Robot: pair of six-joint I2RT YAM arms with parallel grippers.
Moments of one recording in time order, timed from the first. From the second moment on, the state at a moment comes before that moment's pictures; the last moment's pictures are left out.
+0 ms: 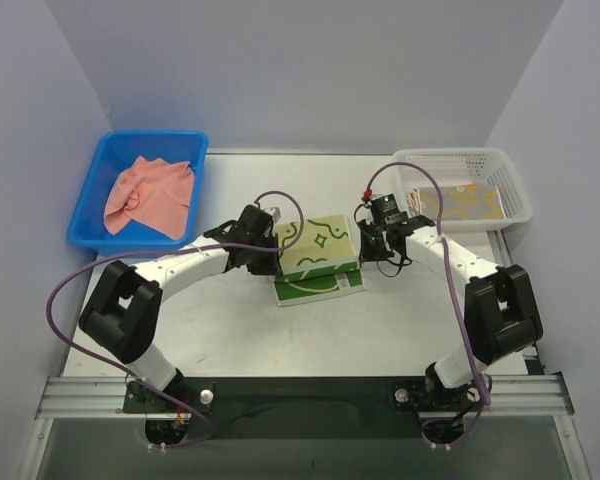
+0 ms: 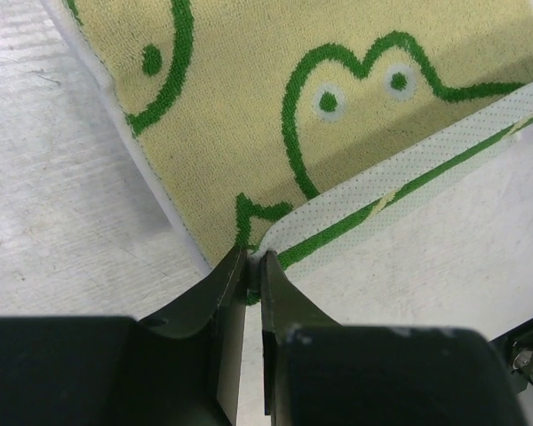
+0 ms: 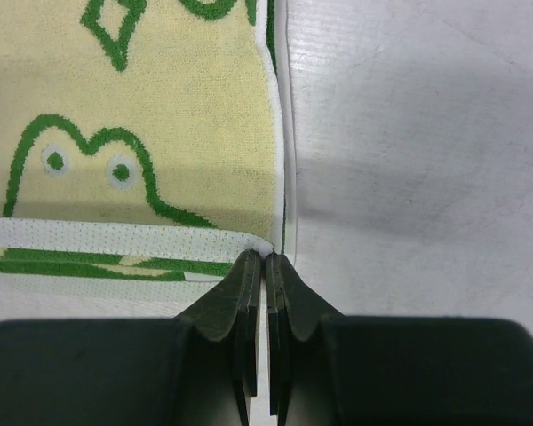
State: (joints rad) left arm -0.60 1.62 1.04 -0.39 0.11 -0.55; right arm 0.38 1.57 1.01 -0.47 -0.03 0.27
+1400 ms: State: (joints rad) left arm -0.72 1.63 1.01 -0.35 0.05 -0.63; right arm 0.38 1.50 0.98 -0.44 0.04 0.28
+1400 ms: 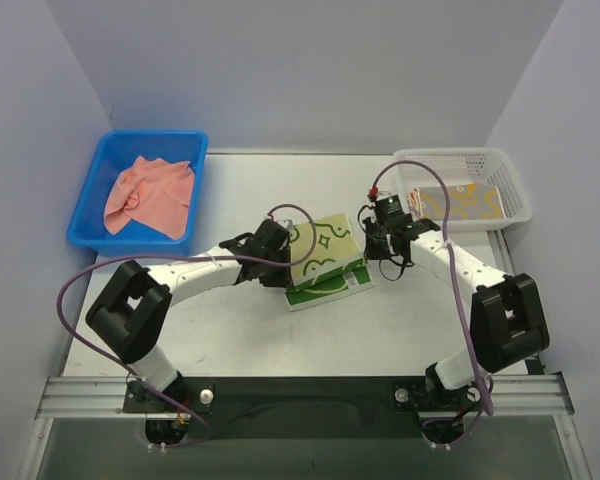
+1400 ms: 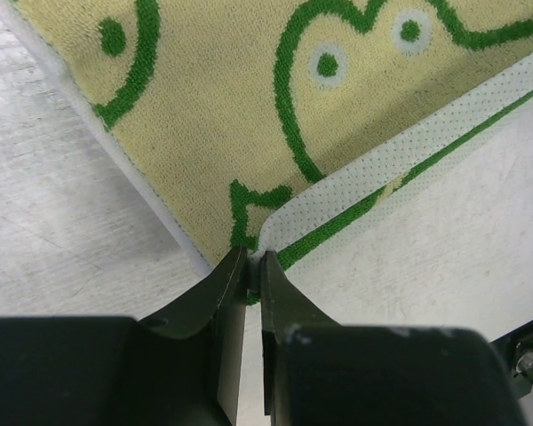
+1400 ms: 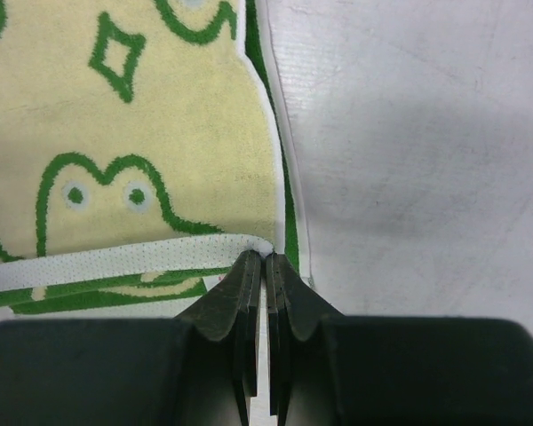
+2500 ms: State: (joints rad) left arm -0.89 1.38 0.94 -0.35 0.05 -0.67; right arm 0.40 1.23 0.84 -0.44 0.04 0.38
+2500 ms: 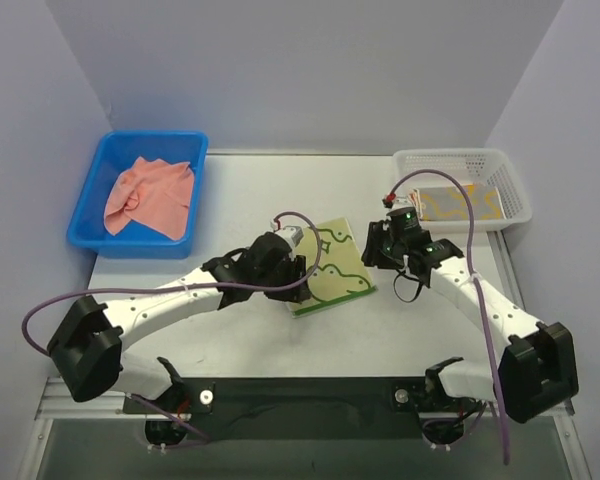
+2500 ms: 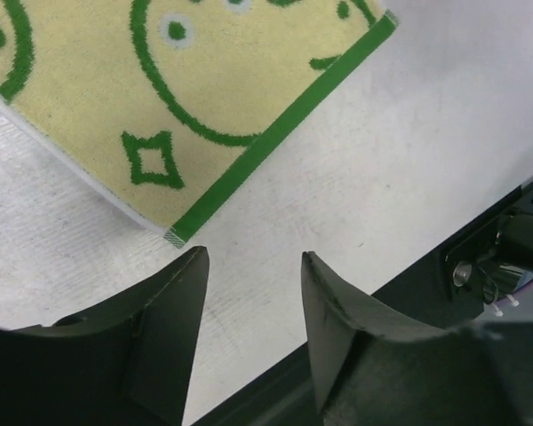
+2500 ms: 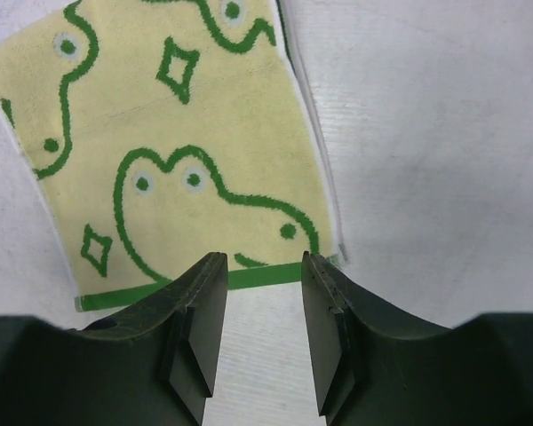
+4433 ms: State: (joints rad) left arm -0.44 1.96 0.99 0.35 0.32 -0.85; right arm 0.39 1.96 1.00 0.52 -0.29 0.97
